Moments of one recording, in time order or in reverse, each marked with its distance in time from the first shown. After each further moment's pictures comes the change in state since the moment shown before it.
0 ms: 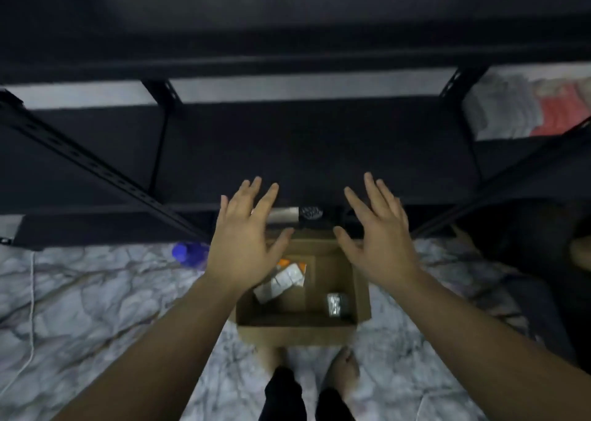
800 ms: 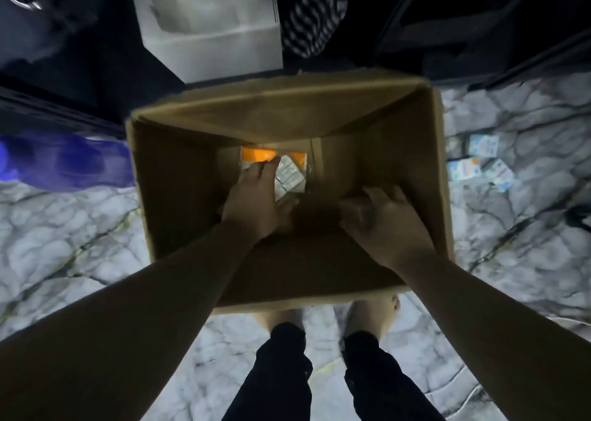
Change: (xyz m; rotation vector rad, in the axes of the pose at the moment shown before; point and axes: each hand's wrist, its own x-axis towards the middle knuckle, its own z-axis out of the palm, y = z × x) left_hand -0.059 -0.224 0.495 -0.090 -0.553 -0.209; right_hand -0.098 0.167 0.408 0.007 -0.619 0.496
